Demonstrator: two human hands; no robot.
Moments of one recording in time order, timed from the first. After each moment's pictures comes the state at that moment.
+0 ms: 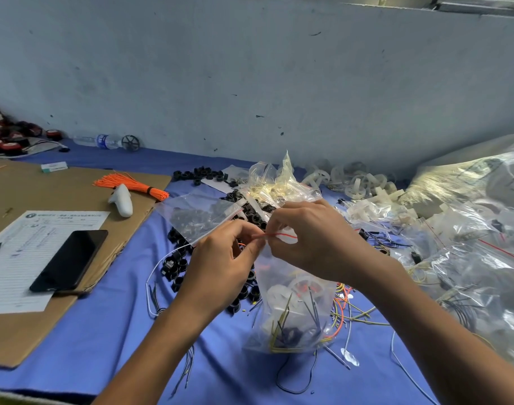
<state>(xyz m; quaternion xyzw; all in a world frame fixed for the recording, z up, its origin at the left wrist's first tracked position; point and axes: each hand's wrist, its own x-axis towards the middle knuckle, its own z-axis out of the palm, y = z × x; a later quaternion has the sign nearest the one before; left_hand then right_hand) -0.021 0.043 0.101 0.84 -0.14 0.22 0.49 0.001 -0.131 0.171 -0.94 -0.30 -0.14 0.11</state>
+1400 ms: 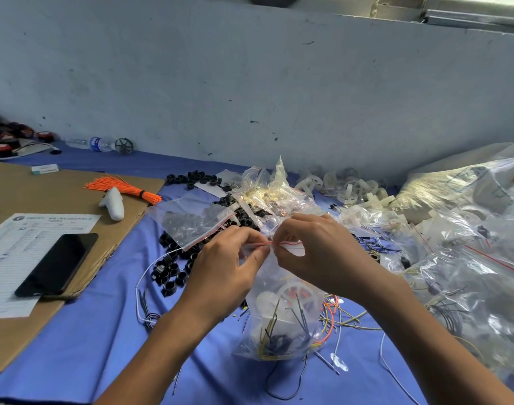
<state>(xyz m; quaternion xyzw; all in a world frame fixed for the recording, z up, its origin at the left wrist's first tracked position) -0.024 0.026 0.106 0.85 -0.15 0.21 0.46 -0.009 -0.153 0.162 -0.94 -0.28 -0.15 0.13</state>
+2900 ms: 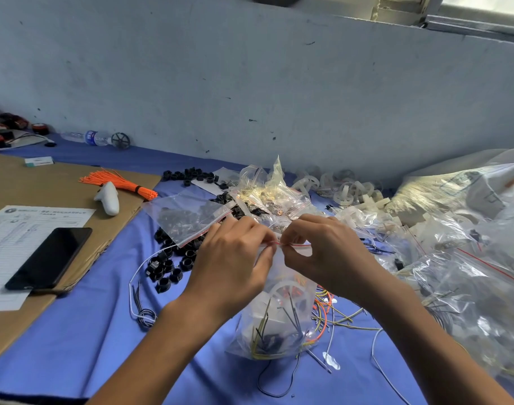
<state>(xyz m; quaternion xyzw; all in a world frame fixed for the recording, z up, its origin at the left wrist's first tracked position) -0.025 0.012 0.116 0.91 -0.19 0.28 0.25 -0.012 -0.168 0.158 -0.93 -0.29 -0.19 0.14</state>
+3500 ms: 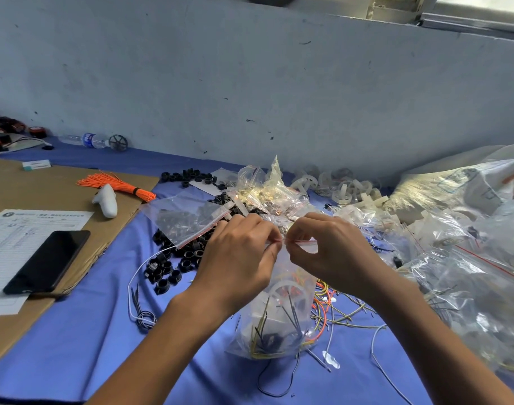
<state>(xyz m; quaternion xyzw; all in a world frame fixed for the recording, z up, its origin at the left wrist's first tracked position) -0.018 0.003 0.120 0.91 -0.21 0.27 0.25 -0.006 -0.181 0.155 -0.92 -0.29 -0.20 0.16</state>
